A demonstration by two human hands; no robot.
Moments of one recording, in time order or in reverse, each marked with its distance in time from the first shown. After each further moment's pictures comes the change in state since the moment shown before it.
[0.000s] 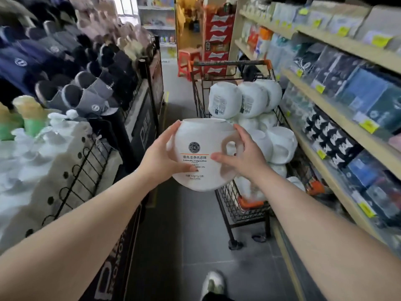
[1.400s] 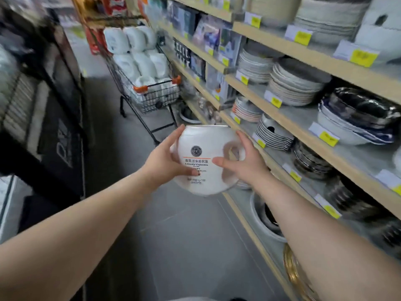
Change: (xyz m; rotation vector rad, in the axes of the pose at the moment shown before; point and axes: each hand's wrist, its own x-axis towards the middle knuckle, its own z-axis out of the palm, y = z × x) left_hand -0.812 0.131 0.239 -0.117 -0.472 0.085; right_hand -0.929 0.050 -0.157 -0.088 0.440 0.180
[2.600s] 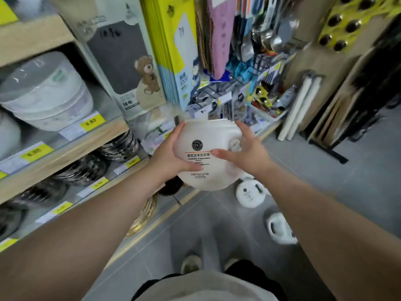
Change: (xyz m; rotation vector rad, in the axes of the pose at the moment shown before) left_hand -0.321 0.094 0.623 0.317 -1.693 0.523; right_hand -0.611 0.197 -0.280 0.141 1.560 0.849
